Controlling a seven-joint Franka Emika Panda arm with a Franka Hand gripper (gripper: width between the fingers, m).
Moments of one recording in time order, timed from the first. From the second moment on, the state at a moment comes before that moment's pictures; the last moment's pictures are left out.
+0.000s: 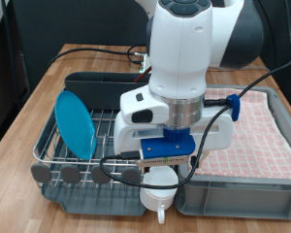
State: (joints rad) arm 0.19 0.63 -0.24 -1.50 0.15 2.14 0.50
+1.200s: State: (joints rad) arm 0.26 0.47 -0.24 -1.45 0.12 1.78 0.59
